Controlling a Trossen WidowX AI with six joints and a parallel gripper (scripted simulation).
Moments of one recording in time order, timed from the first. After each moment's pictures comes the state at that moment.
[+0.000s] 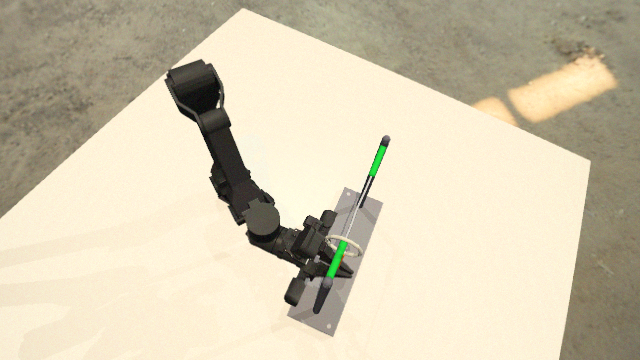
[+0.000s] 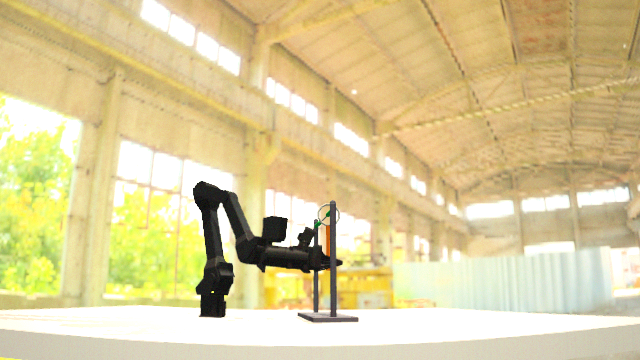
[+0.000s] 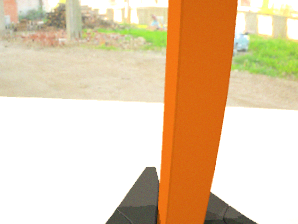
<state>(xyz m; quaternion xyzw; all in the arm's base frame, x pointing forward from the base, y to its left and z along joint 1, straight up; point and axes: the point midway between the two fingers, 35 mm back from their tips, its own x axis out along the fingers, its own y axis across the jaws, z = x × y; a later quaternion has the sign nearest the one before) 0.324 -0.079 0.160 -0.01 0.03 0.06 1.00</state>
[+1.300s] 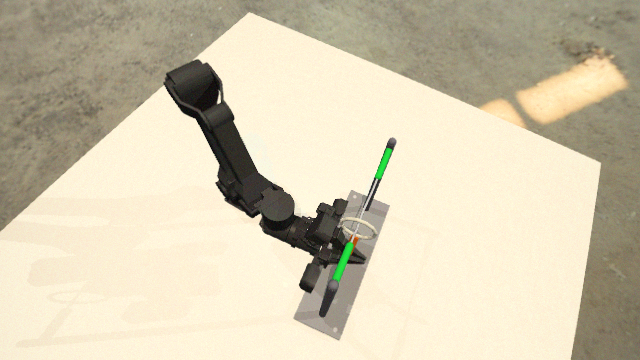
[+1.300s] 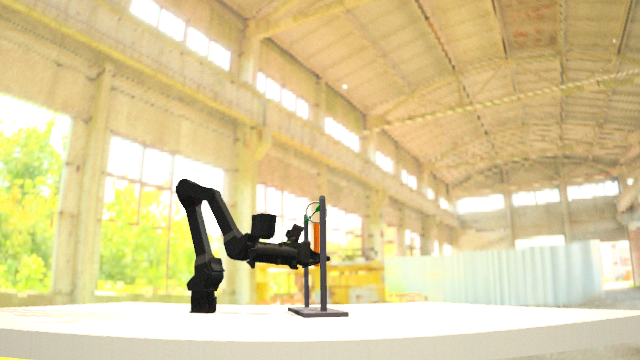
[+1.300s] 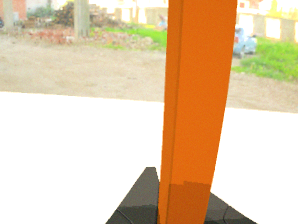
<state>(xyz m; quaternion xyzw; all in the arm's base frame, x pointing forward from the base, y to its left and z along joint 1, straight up) 0.320 -0.043 0.160 -0.02 0.03 0.07 1.00</state>
